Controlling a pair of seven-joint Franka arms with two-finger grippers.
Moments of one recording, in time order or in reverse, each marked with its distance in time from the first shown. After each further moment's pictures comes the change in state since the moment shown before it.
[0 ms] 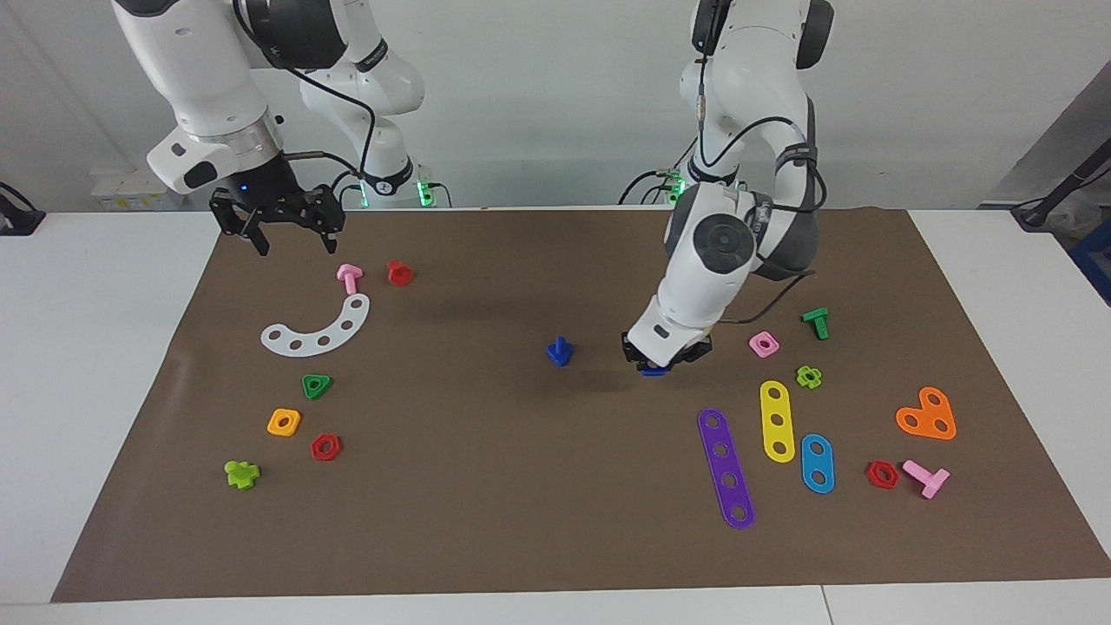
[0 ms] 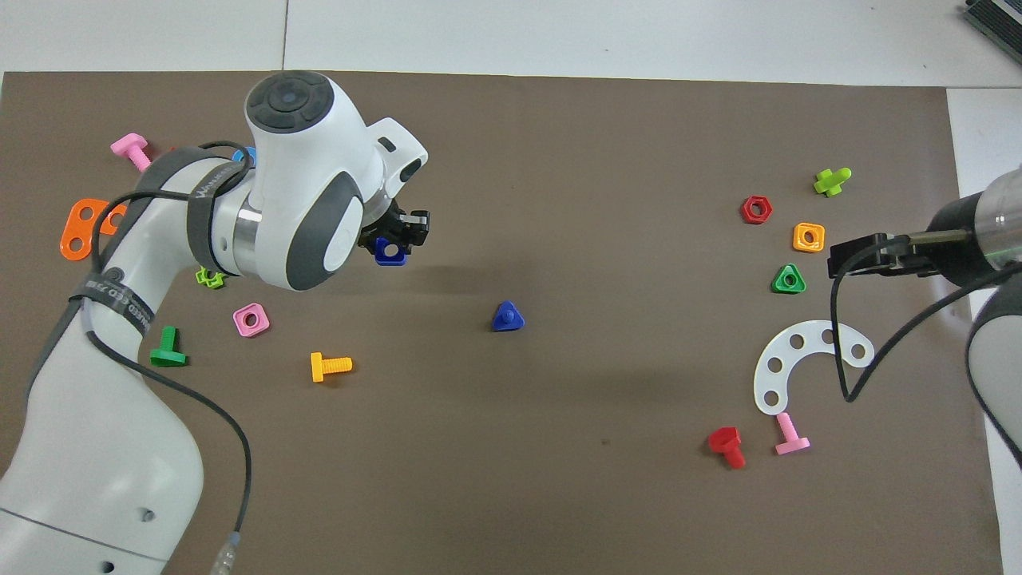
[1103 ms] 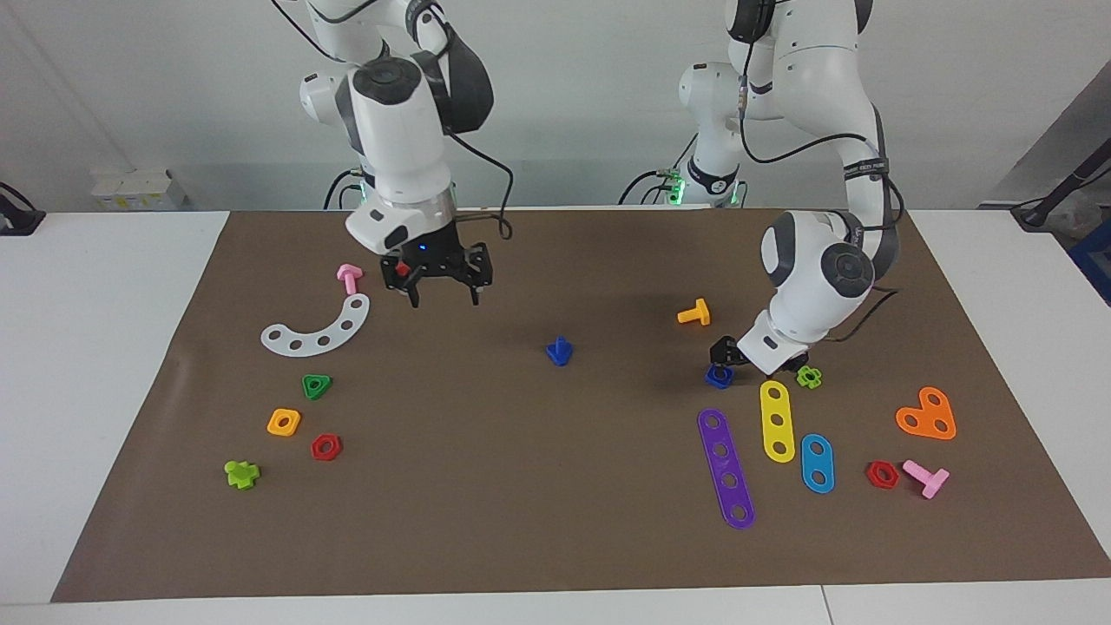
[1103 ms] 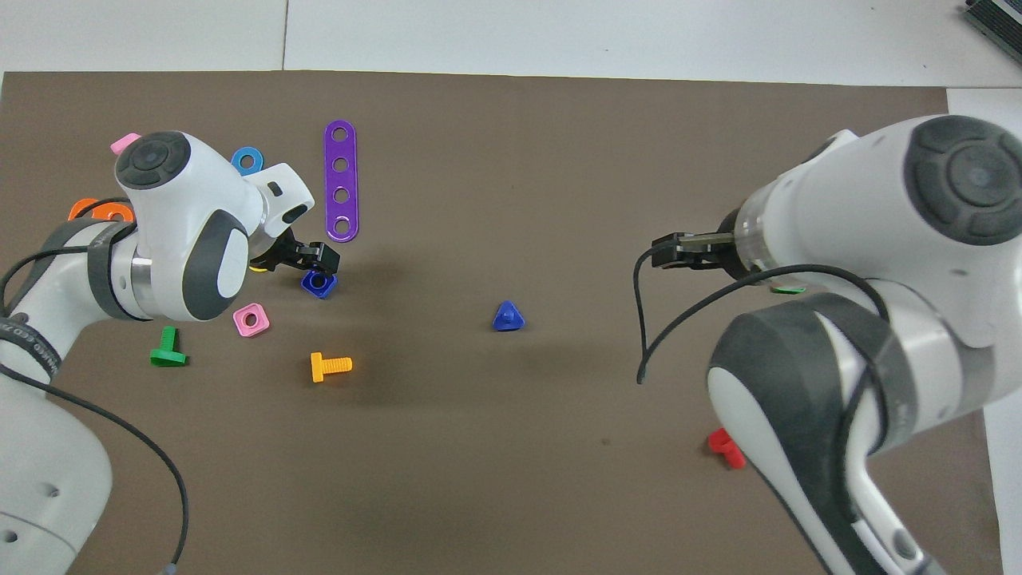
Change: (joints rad) left arm 0.228 -0.139 0.011 -0.334 0.000 0.177 0.334; right arm 0.340 0.214 0.021 -0.045 -0.012 0.365 0.383
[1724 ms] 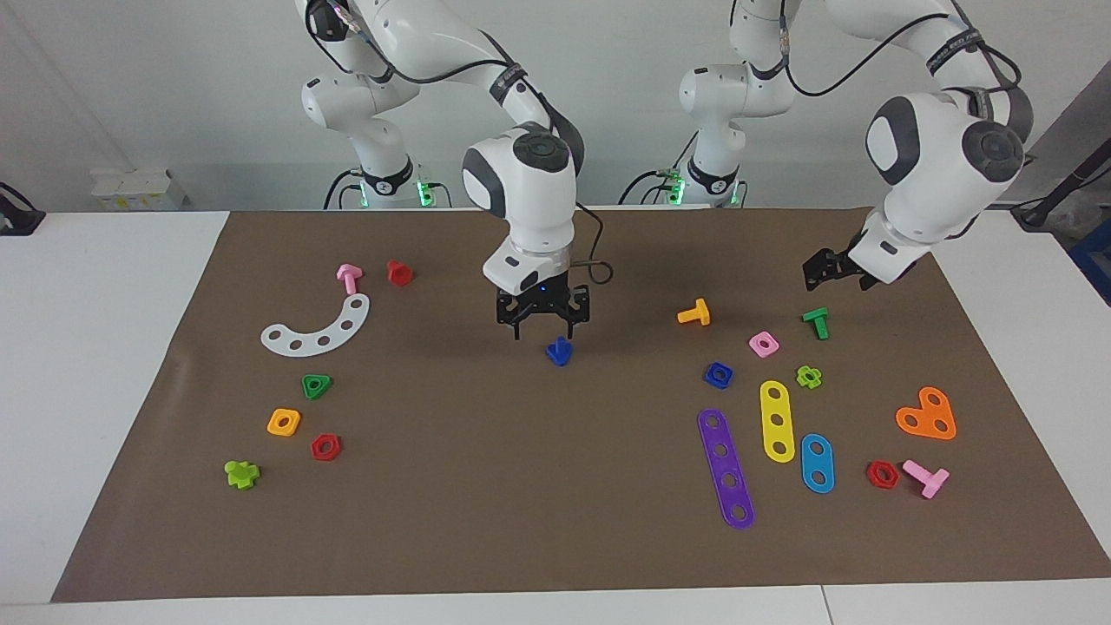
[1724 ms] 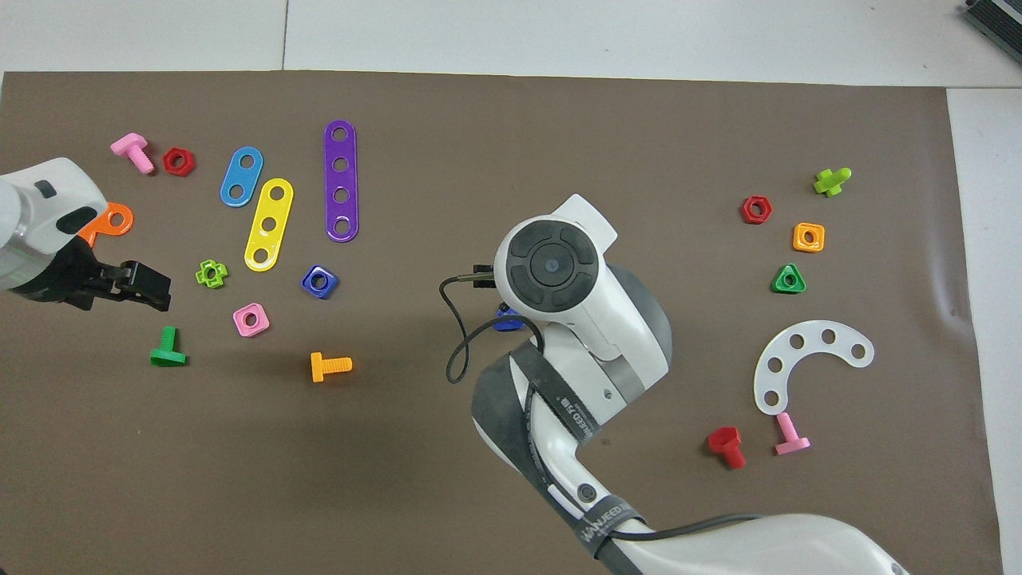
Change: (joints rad) left arm 0.144 -0.297 0.002 0.033 0.130 -0.359 0.021; right arm 0.186 0.206 0.003 0.058 -0.091 0.132 0.219
